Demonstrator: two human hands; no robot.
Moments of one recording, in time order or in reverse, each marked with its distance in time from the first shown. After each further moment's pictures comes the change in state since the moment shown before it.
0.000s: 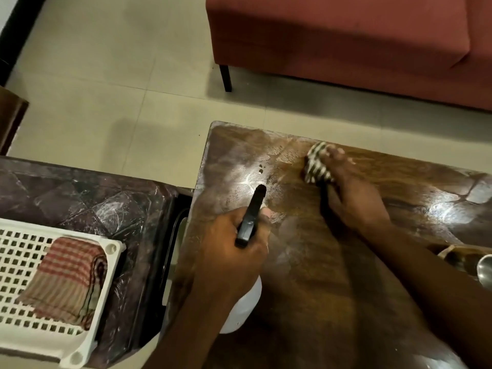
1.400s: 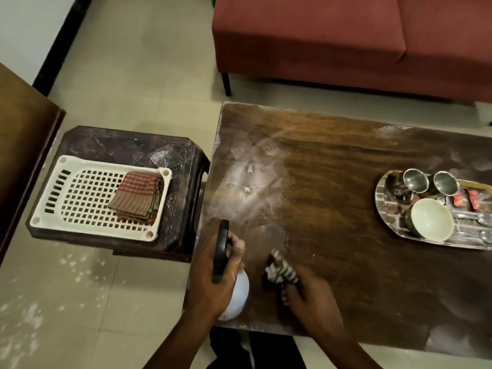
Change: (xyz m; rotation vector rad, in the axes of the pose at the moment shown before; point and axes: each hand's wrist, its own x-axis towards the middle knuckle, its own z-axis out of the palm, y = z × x) left_hand -0.214 -0.104 -0.059 -0.122 0.042 0.098; right_hand -0.357 -0.141 0.063 0.494 -0.106 0.296
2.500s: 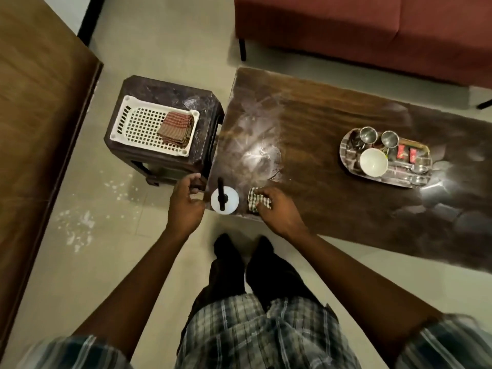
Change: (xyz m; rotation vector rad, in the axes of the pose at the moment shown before) left_hand -0.143 0.072 -0.092 0.275 0.123 -0.196; right_hand -0.119 -0.123 -0.074 -0.032 -0.160 -0.111
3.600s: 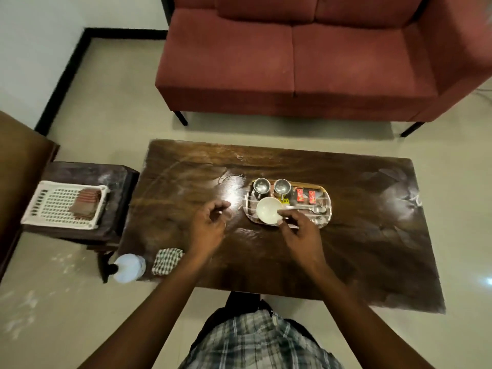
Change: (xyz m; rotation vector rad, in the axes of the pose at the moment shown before) left_hand -0.068 0.270 0.319 -0.258 -0.075 0.132; right_hand -0.042 0.220 -0.324 0.326 0.426 0.025
